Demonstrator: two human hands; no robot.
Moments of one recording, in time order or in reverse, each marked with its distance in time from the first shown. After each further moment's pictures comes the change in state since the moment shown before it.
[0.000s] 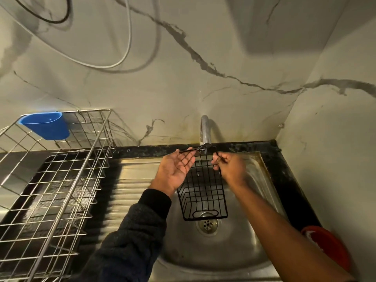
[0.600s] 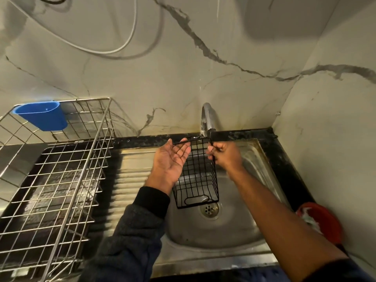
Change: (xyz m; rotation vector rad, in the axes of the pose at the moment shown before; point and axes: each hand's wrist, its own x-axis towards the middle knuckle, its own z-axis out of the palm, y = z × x) left_hand -0.034 0.012 -0.022 -0.066 -0.008 0.050; right_hand -0.026 -0.018 0.016 0.106 -0.062 0.050
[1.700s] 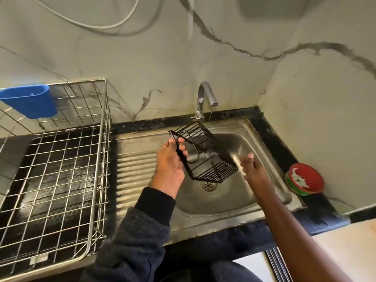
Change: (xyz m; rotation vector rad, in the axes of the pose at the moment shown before) left_hand -0.075 0.002 -0.049 0.163 0.059 0.060; right_hand -0.152 0.064 -0.016 0.070 0.275 0.291
